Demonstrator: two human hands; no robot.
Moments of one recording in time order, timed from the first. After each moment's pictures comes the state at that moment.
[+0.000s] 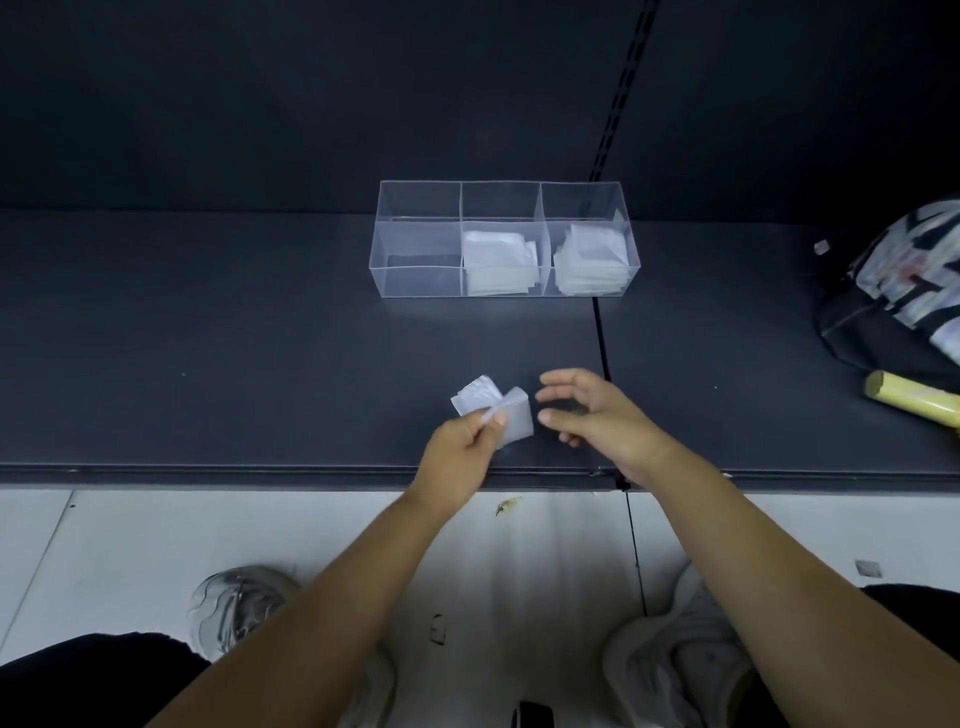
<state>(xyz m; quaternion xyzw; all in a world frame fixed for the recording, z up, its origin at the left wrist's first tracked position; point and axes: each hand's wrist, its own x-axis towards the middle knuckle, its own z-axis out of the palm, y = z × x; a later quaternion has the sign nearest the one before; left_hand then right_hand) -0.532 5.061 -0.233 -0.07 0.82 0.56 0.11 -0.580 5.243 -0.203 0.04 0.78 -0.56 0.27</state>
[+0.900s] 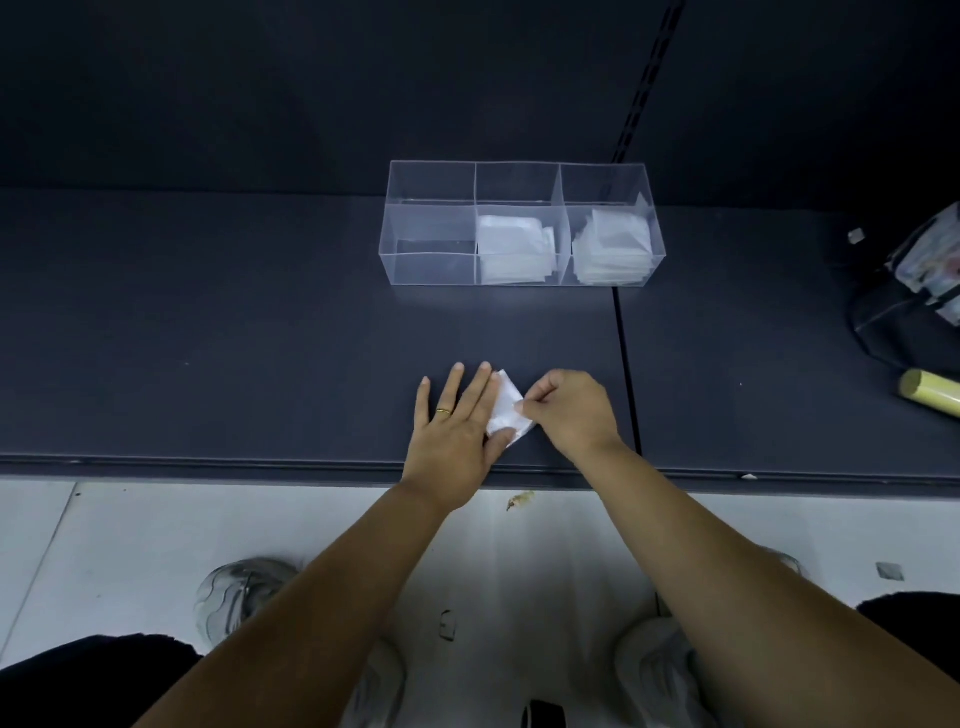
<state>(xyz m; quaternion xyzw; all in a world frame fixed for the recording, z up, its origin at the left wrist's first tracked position) -0.545 5.035 -0.275 0.10 0.99 0.06 0.08 -0.590 5.188 -0.232 0.09 0.90 -0.39 0.17</state>
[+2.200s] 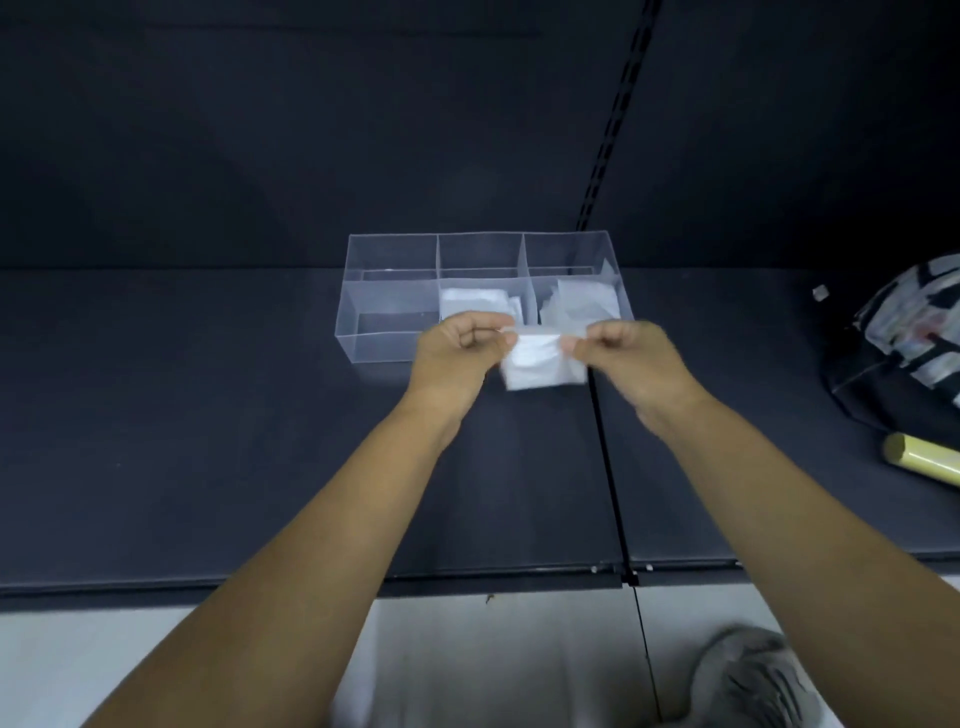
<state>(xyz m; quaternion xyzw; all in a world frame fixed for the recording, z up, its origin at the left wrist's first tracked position) -0.681 5.072 -0.169 -0.13 0.69 0.71 0.05 -0.699 5.254 -0.175 0.10 0.77 -0.62 0.08</state>
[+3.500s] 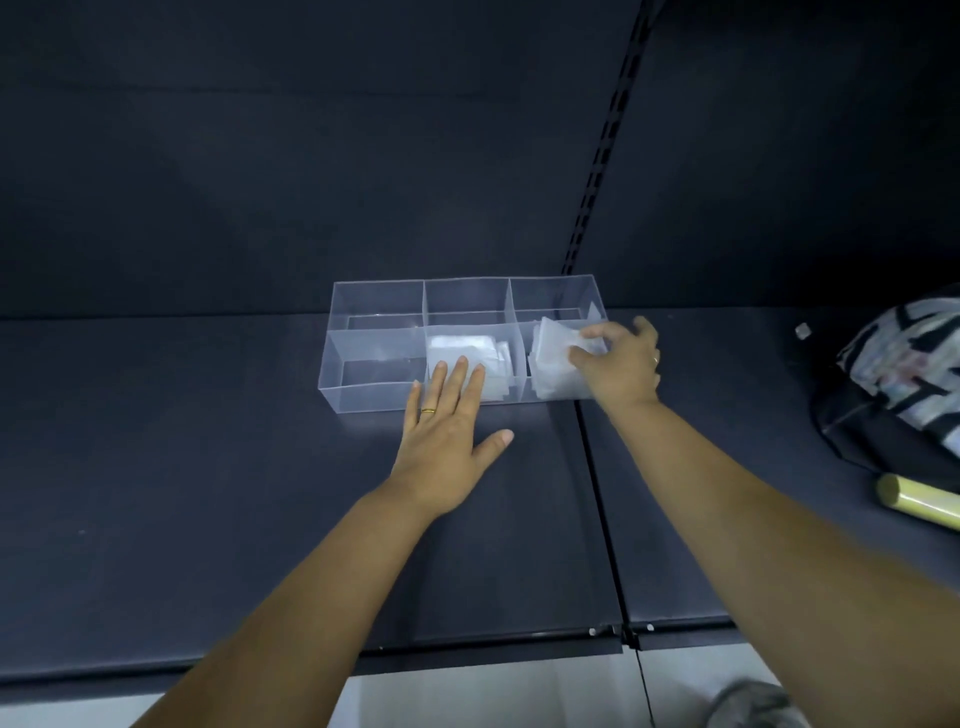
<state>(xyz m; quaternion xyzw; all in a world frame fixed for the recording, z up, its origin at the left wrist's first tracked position) -0.682 5.057 -0.222 0.11 0.97 0.21 0.05 -0.761 5.254 -0.196 0.20 0.90 -0.39 -0.01</state>
